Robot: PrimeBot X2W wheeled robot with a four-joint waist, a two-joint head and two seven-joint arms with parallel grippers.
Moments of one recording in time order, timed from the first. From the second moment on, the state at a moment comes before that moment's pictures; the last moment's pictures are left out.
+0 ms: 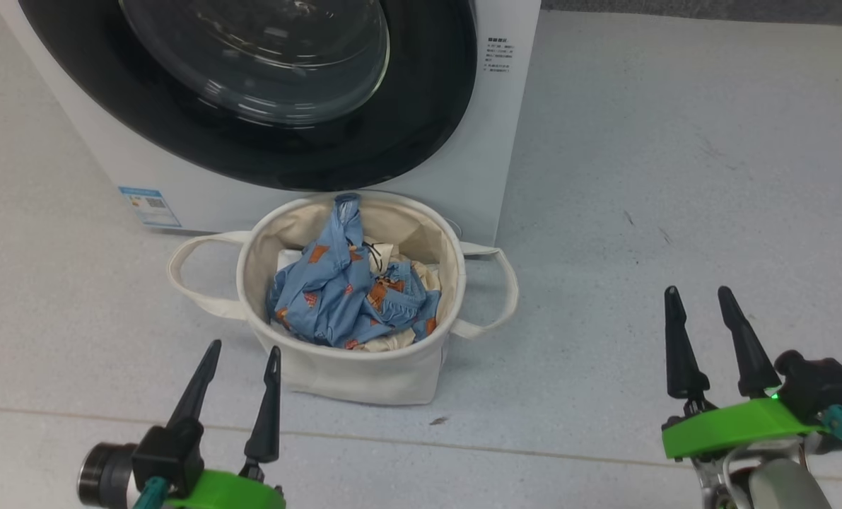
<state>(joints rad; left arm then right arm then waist) -0.08 0.08 -0.10 0.18 -0.06 -0.02 -0.25 -0.13 -0.05 -0.02 0.19 0.25 0.13 -0.26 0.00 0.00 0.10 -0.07</state>
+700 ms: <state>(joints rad) -0.06 0.07 -0.09 0.17 -0.06 -0.02 -0.25 -0.11 -0.05 -0.01 0.18 0.24 0.13 -0.26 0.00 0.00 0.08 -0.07</state>
